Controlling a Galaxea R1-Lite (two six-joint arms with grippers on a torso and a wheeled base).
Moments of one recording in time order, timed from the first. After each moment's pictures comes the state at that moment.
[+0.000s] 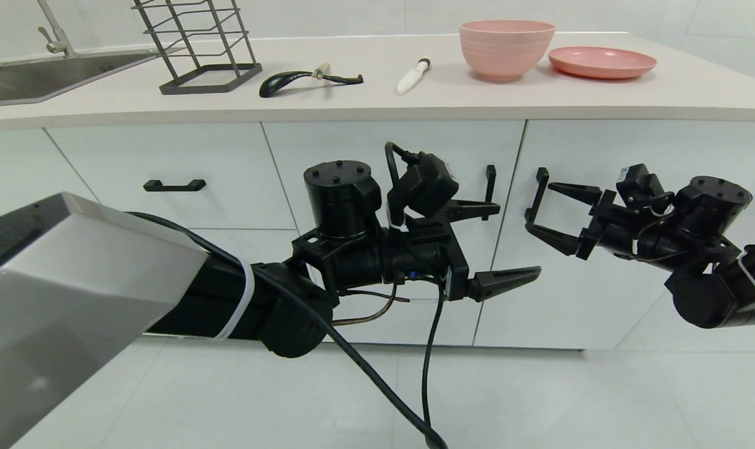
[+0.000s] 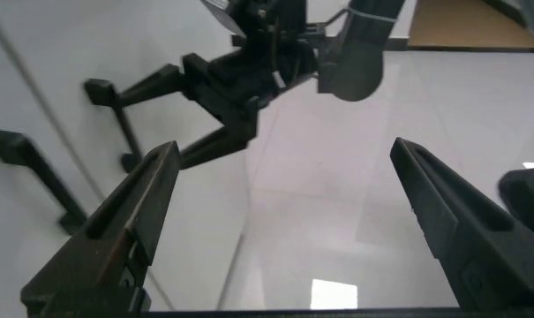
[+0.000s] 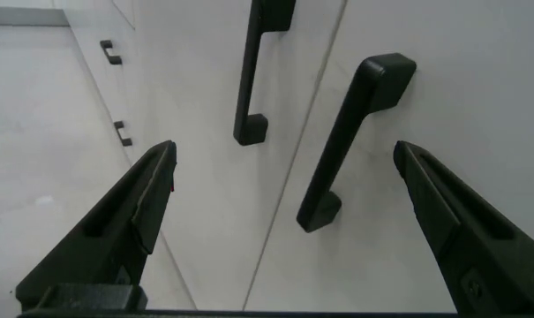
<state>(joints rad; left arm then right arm) -0.69 2.09 -1.22 -0.93 -0.72 0.16 0.05 2.09 -0.97 -1.34 0.87 -0.23</state>
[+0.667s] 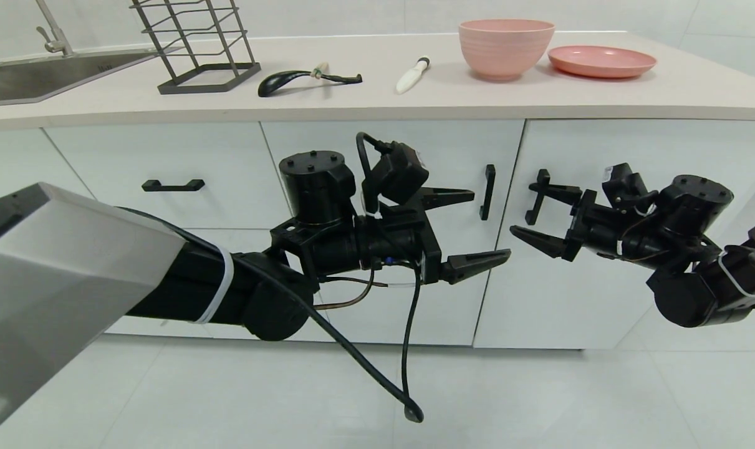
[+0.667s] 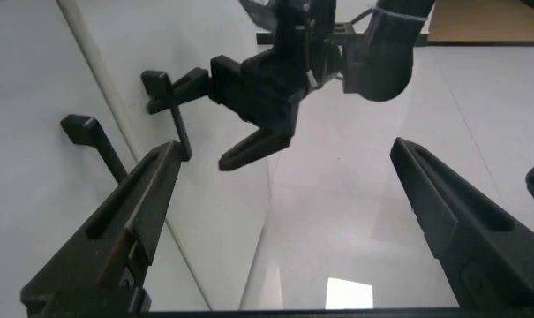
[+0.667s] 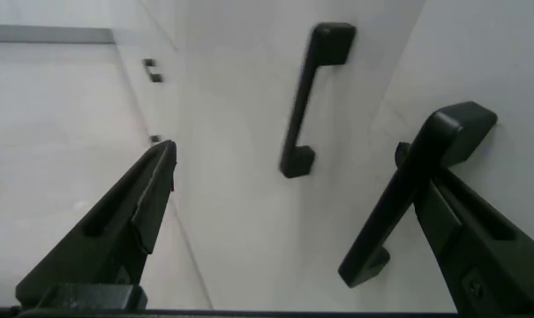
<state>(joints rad) -0.62 2.07 -1.22 -0.93 -0.76 0.18 0.13 2.10 -1.00 -1.37 0.97 -0.18</state>
